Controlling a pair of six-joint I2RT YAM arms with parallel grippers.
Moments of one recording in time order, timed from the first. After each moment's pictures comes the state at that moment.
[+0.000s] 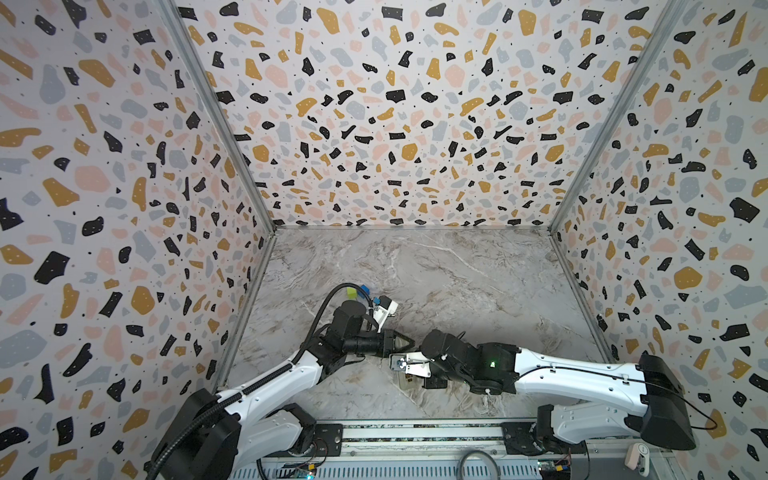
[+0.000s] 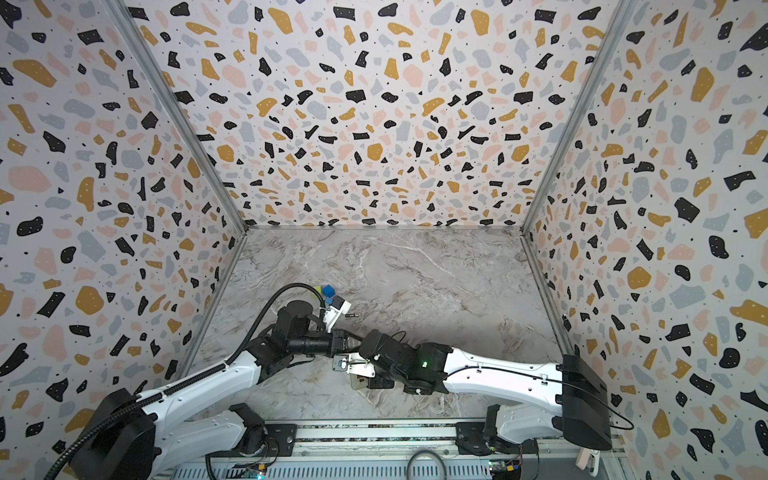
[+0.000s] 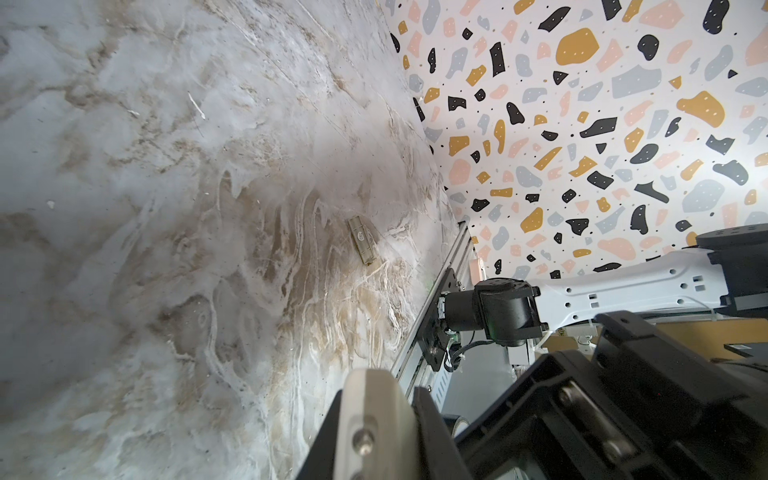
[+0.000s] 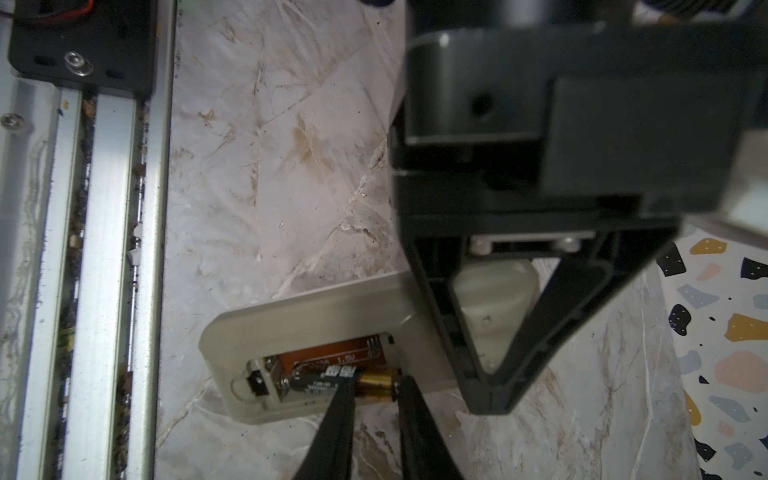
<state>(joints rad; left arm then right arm) -0.61 1.11 0.50 0.06 0.73 -0.69 1.26 1.28 0.92 -0.45 0.14 -0.46</state>
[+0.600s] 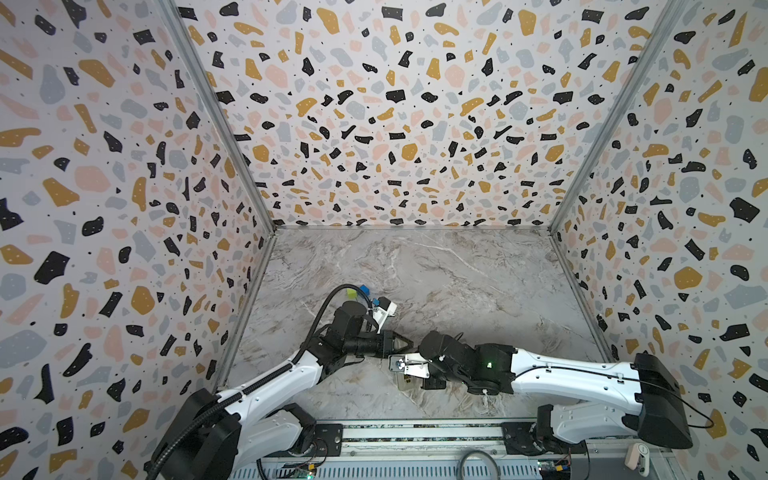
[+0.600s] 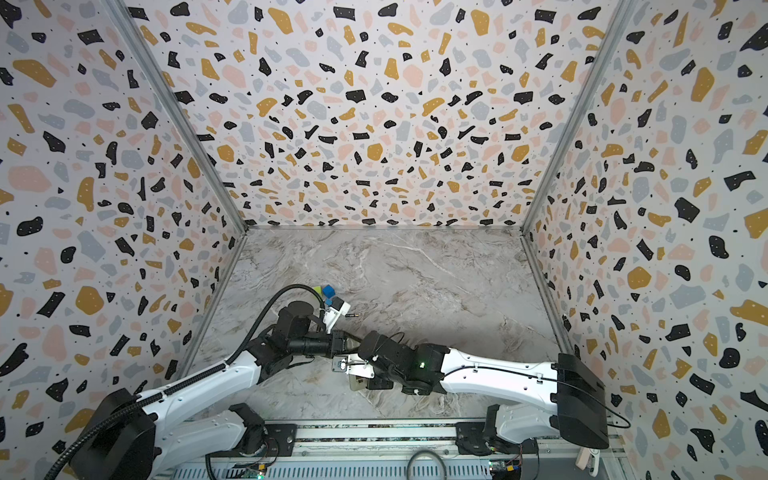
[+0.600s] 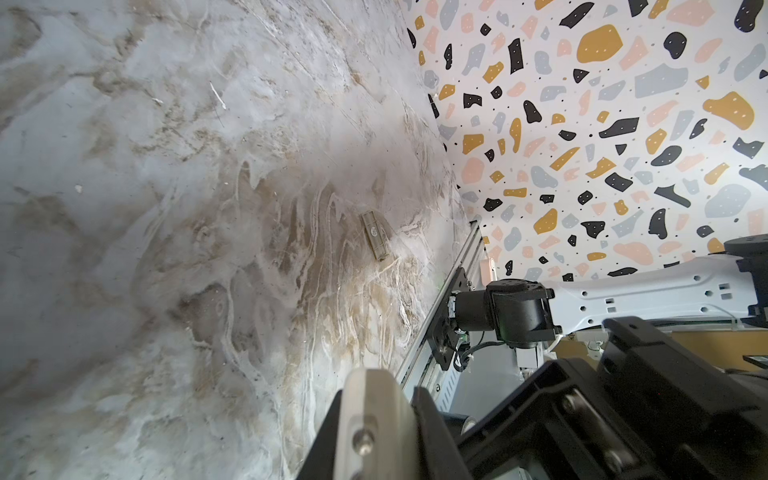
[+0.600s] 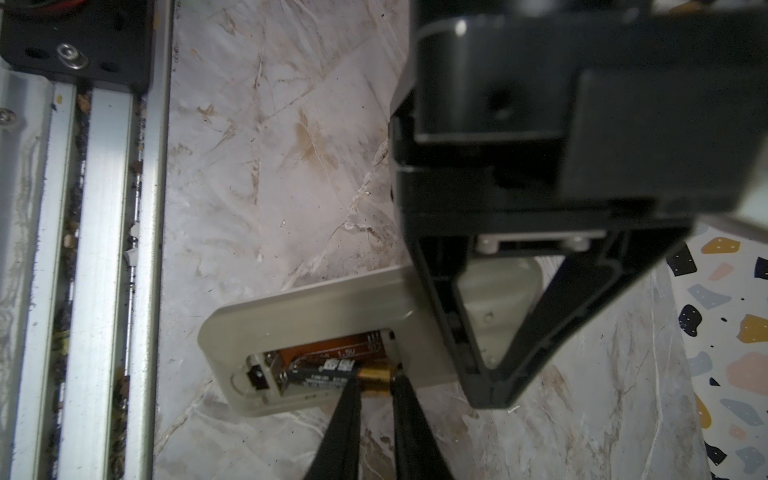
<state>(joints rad) -0.61 1.11 0.50 0.03 0.71 -0.69 1.26 1.30 0.92 -0.43 0.13 -0.45</state>
